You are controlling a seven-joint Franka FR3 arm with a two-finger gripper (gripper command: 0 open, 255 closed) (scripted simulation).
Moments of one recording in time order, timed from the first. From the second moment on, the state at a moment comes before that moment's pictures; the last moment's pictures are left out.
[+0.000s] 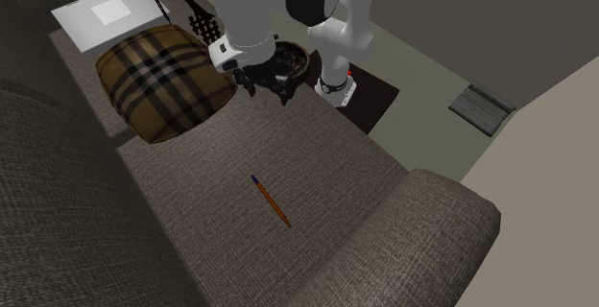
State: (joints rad) arm 0.13 -0.46 -0.07 -2.18 0.00 1.67 -0.25
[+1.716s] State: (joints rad) arm 0.31 0.31 0.02 -1.49 0.10 1.76 -1.04
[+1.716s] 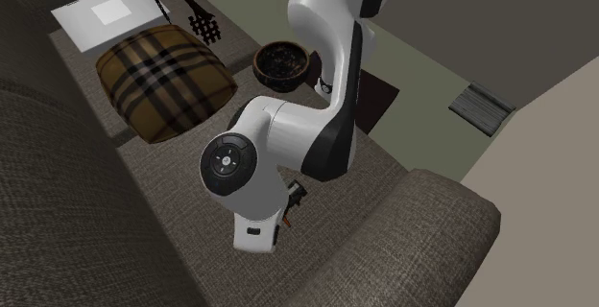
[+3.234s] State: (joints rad) arm 0.32 0.32 0.02 -1.54 0.10 1.83 -1.05
